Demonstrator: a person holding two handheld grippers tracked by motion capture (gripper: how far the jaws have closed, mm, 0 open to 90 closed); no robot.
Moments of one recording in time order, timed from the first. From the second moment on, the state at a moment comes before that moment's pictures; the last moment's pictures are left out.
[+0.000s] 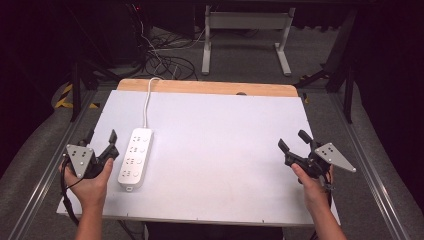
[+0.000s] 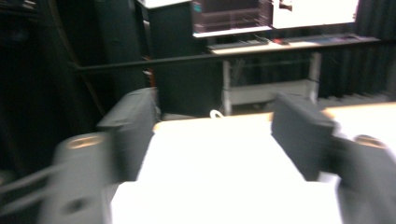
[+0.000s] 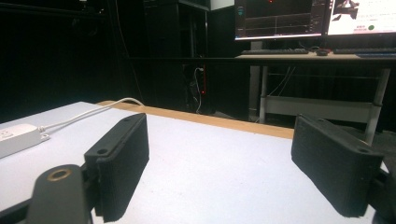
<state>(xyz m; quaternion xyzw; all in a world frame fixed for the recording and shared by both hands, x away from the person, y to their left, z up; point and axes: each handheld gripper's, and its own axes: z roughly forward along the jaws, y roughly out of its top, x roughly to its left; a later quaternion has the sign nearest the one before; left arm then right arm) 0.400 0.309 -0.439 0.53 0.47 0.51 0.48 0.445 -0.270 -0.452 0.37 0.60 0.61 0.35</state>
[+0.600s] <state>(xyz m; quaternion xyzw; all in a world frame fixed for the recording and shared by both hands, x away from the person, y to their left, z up) 0.405 0.306 -0.440 0.55 0.47 0.50 0.47 0.444 -0.272 -0.452 0.37 0.60 0.61 0.35</state>
